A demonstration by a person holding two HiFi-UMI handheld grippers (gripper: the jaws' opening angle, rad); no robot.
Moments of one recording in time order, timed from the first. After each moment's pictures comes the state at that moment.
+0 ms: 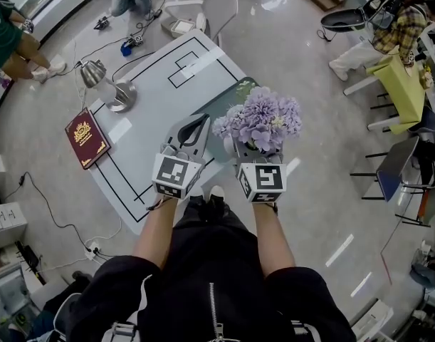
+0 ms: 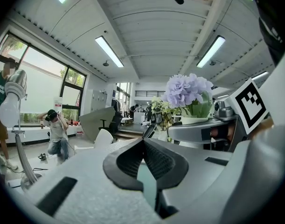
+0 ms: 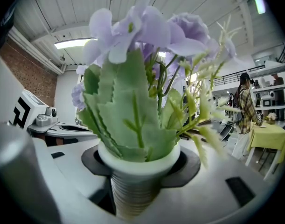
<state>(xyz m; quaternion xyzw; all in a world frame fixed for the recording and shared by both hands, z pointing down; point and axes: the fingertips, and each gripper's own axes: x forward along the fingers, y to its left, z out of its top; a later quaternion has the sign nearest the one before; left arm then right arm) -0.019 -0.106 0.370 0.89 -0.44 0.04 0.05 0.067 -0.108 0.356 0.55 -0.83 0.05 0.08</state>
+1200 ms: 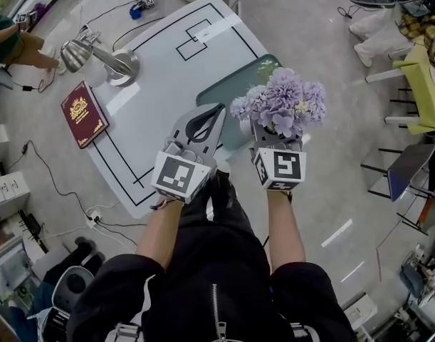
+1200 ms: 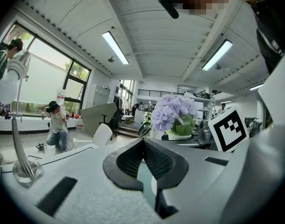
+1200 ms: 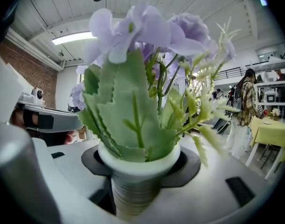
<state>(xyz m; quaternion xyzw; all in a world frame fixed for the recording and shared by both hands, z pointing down) -0.012 -0.119 0.385 0.89 -0.45 0.03 0.09 0.080 -0.154 0.414 0.54 -0.83 0.07 0.11</state>
